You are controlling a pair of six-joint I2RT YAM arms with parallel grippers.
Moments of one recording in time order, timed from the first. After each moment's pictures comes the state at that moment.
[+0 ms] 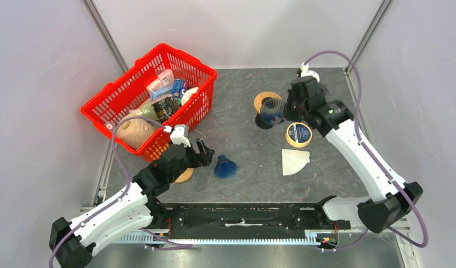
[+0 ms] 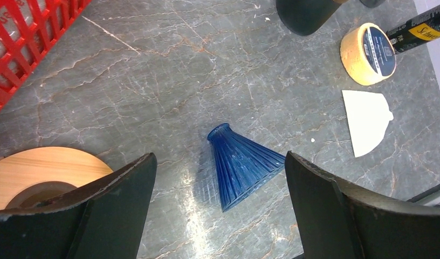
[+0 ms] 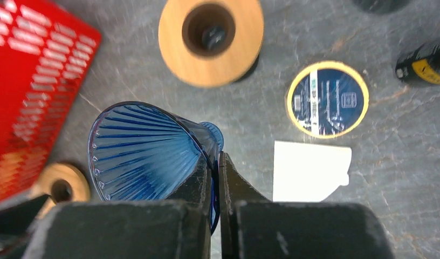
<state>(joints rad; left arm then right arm) -0.77 0.70 0.47 -0.22 -0.30 -0.64 0.55 1.27 1.38 -0.87 0.29 0.55</state>
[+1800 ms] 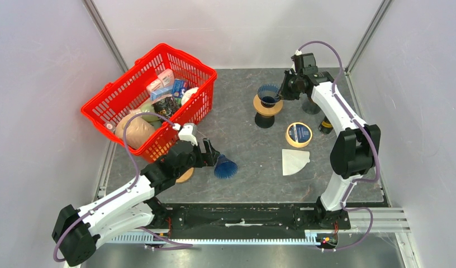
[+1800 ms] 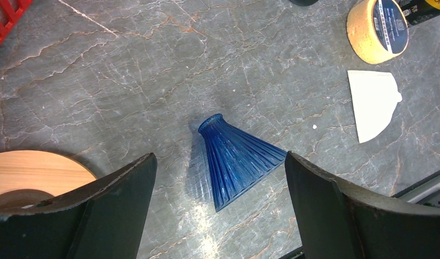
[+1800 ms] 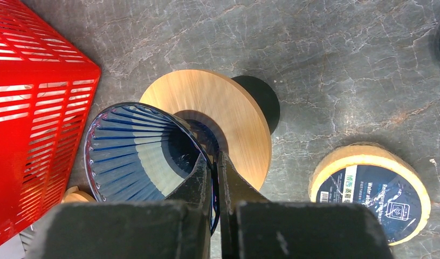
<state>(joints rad) -0.77 0.85 0.49 -0.17 -0.23 -0.64 0.20 1.82 1.67 -0.70 -0.16 0.44</state>
